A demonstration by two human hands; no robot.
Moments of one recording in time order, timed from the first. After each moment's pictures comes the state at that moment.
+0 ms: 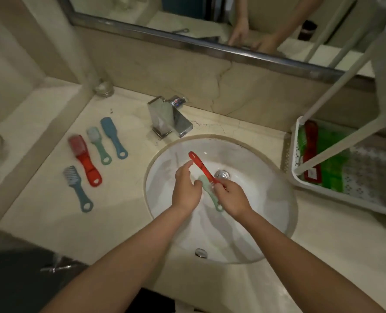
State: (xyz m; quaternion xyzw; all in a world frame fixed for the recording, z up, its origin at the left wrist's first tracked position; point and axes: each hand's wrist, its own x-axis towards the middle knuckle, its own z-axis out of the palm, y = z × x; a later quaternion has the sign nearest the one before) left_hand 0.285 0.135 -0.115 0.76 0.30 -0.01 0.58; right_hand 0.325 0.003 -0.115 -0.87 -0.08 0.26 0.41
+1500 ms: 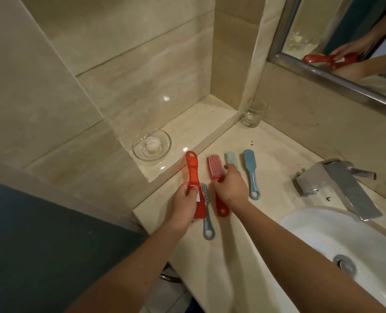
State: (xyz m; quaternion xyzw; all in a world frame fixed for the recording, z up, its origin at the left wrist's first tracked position) left_hand 0.165 0.425 -0.095 0.54 0.55 0.14 0.62; right_hand 0.297 0.382 -0.120 -0.90 -0.26 0.24 0.27
